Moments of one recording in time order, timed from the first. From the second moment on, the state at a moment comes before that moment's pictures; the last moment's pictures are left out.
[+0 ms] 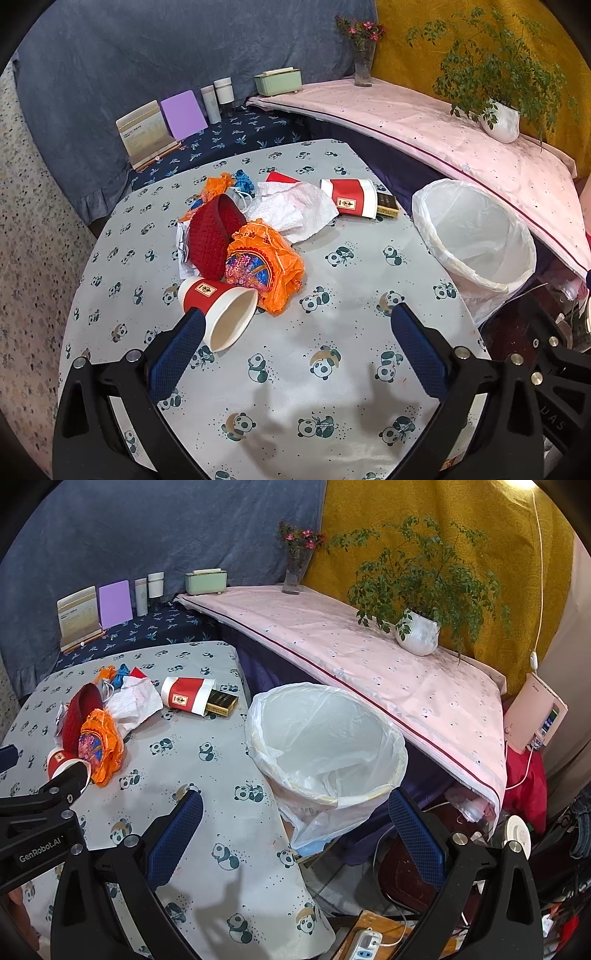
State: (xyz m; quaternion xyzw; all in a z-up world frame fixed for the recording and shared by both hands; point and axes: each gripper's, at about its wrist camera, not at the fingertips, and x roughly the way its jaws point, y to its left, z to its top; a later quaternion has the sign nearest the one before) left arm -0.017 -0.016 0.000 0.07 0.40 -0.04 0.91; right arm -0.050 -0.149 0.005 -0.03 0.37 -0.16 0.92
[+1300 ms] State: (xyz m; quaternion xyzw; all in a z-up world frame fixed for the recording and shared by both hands) left arm -0.020 -0.014 -0.003 0.07 0.40 -0.04 0.91; right arm -0.048 -0.147 0.001 -0.03 0.37 -0.16 0.91
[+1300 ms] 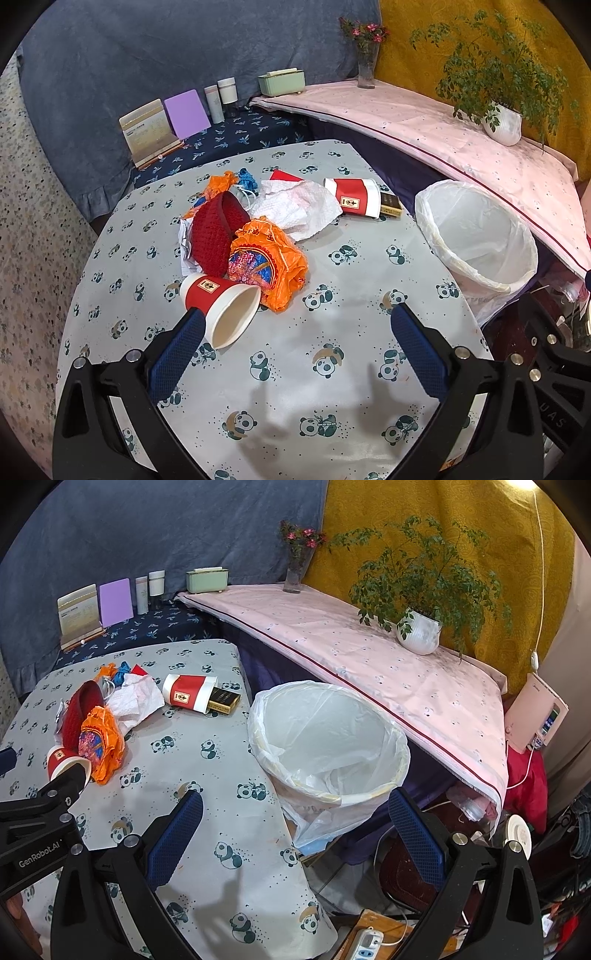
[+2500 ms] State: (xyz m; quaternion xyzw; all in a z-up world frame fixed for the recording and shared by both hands) left arm -0.003 0.007 -0.018 0.04 0.42 -0.02 0.91; right arm -0.033 -0.143 -0.005 -0.02 0.37 -0.15 0.92
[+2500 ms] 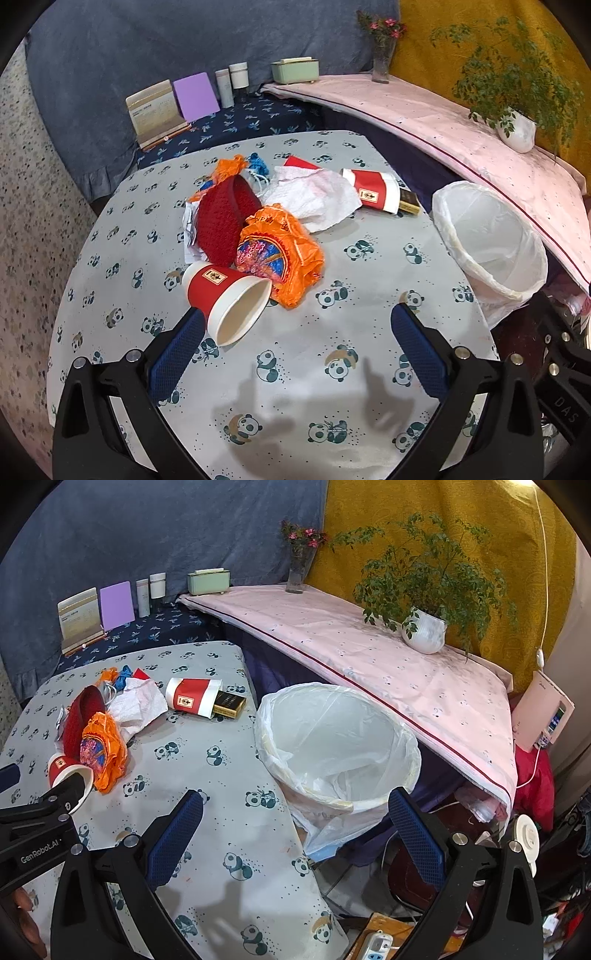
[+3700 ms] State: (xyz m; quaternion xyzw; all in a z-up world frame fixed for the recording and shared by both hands) left arm 0.068 0.094 -0.086 -0.02 0.51 0.02 0.86; right arm 0.059 -0.085 -0.044 -0.03 0.40 -0.08 0.91
